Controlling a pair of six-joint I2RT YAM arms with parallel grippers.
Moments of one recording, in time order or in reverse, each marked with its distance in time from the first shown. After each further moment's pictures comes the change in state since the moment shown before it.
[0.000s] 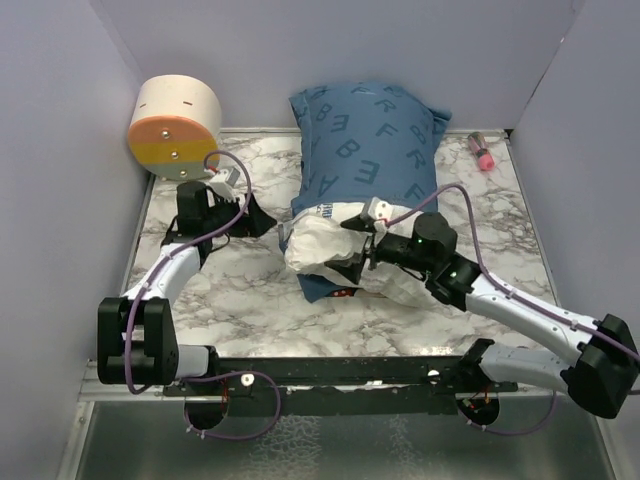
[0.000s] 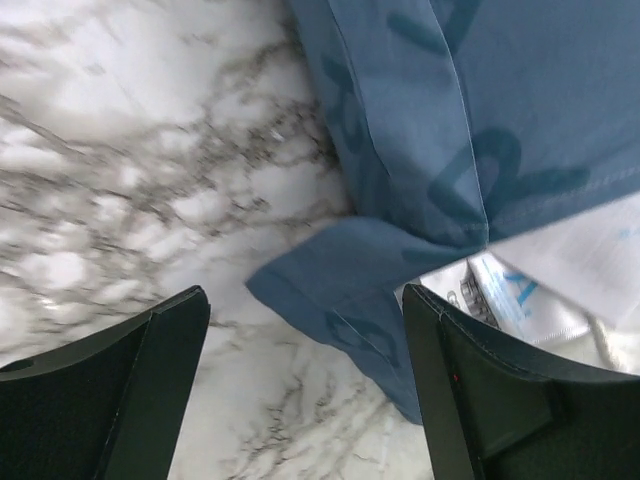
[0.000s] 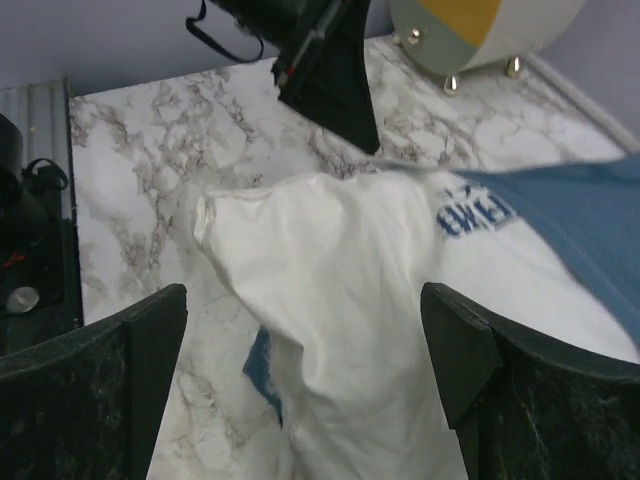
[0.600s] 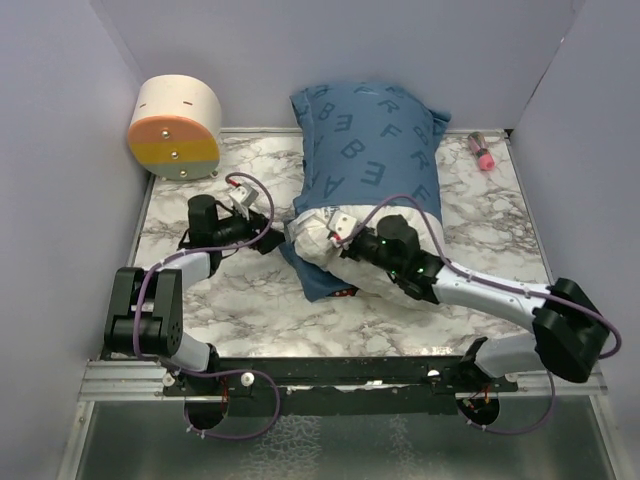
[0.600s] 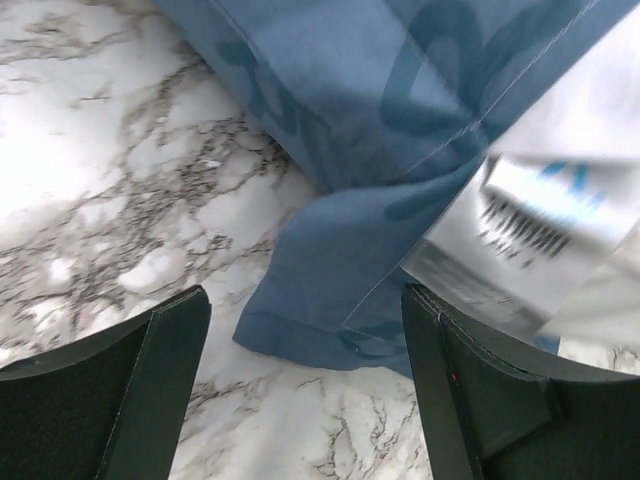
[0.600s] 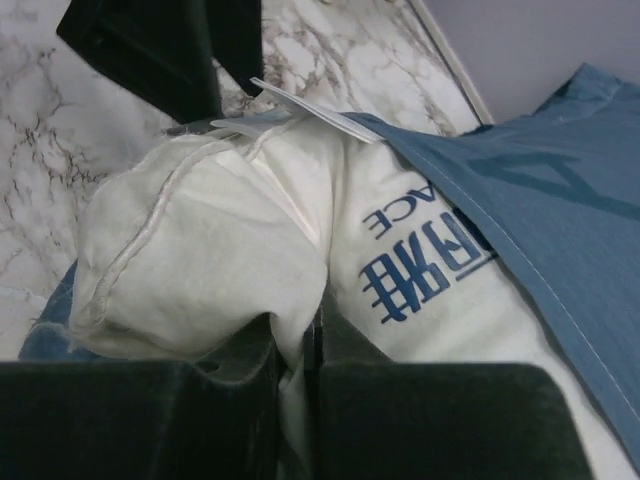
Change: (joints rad) left arm -0.007 0.142 -0.220 0.496 0.271 0.145; right arm 0.126 0.346 0.118 0.068 0.373 -0.513
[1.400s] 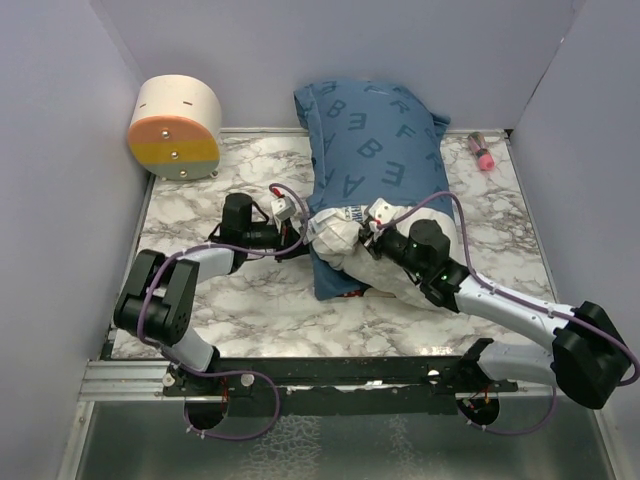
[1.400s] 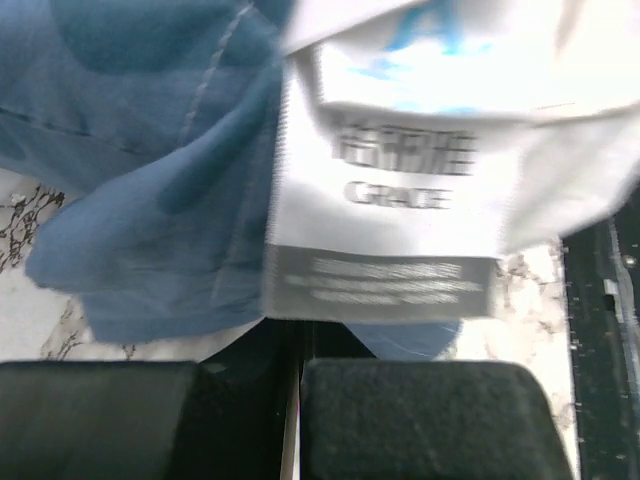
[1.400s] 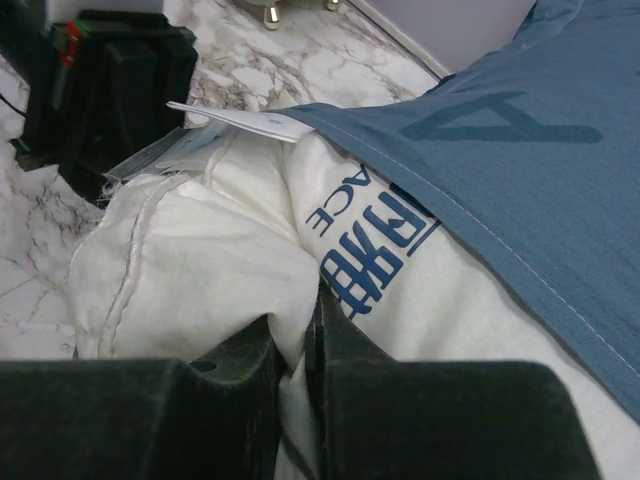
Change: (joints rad) left arm -0.233 0.167 0.074 0.009 0.208 0.124; right arm -0.125 -0.230 -0.201 0.124 -0.017 0.279
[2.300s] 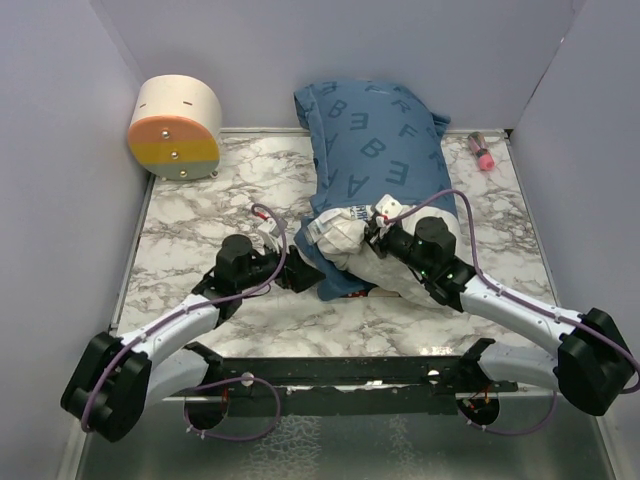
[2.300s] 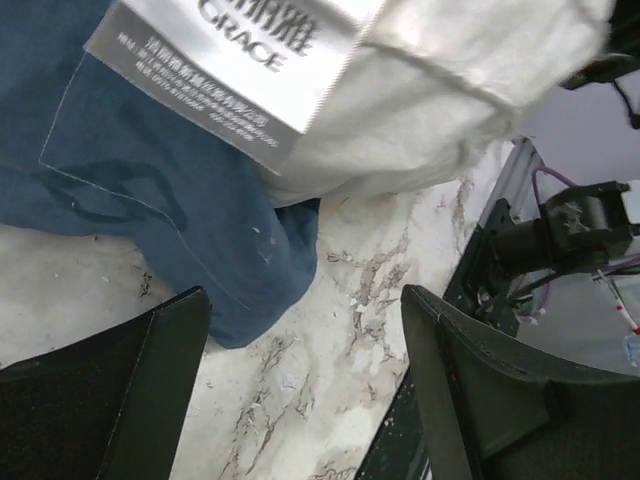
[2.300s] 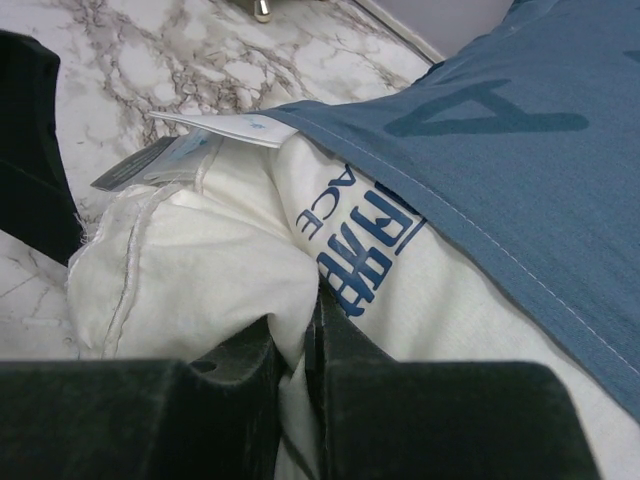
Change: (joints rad) left arm -0.208 -0.605 -0.314 -0.096 -0.500 -0.625; right arm -0.051 -0.037 0.003 -0.056 -0.027 0.037
